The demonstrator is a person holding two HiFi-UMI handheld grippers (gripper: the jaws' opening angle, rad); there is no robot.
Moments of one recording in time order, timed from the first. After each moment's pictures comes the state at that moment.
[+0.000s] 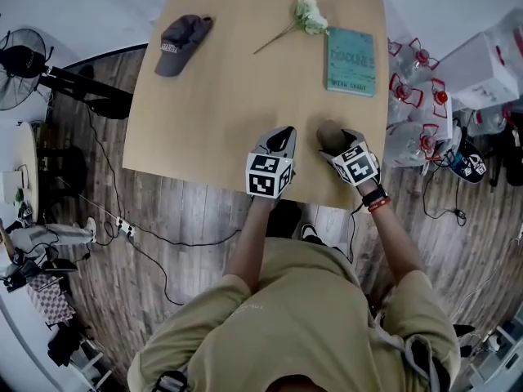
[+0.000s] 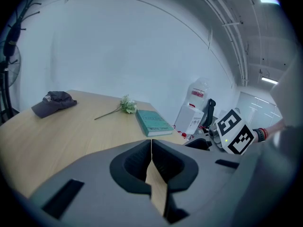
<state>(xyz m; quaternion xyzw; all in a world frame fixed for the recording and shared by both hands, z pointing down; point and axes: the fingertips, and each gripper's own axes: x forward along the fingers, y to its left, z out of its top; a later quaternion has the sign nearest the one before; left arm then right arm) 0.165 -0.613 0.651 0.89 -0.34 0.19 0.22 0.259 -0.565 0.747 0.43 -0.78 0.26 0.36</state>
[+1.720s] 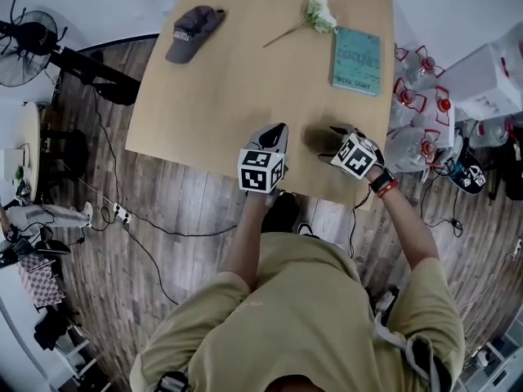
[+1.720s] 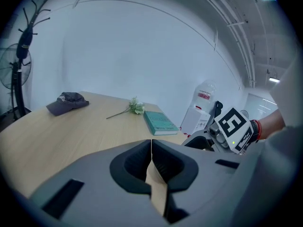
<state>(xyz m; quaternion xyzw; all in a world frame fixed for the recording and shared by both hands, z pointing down) 0.131 -0.588 0.643 0.88 -0.38 0.18 0.22 0.225 -0.531 0.741 0.25 -0.84 0.15 0.45</state>
